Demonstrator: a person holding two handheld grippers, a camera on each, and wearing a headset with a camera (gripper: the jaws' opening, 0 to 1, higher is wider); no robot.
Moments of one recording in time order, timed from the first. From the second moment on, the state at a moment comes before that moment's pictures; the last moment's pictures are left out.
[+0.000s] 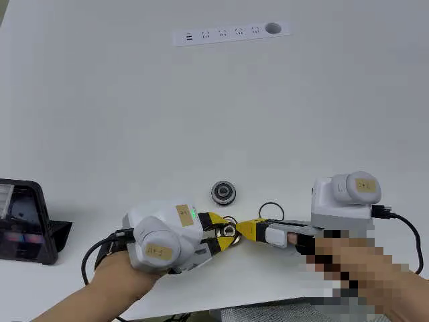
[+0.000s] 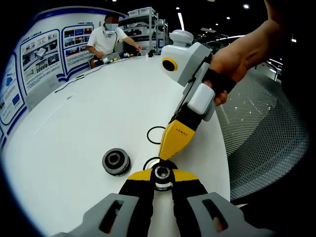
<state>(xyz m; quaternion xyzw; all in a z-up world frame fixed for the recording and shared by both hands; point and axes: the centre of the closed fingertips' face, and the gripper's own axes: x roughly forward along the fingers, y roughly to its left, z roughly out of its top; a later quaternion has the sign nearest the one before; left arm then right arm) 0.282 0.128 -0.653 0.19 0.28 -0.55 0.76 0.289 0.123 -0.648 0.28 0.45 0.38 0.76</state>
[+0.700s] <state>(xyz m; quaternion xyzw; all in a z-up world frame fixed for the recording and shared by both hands) 0.284 0.138 -0.647 0.19 0.27 -0.54 0.77 0.287 0.121 -0.647 0.28 0.45 0.37 0.76</state>
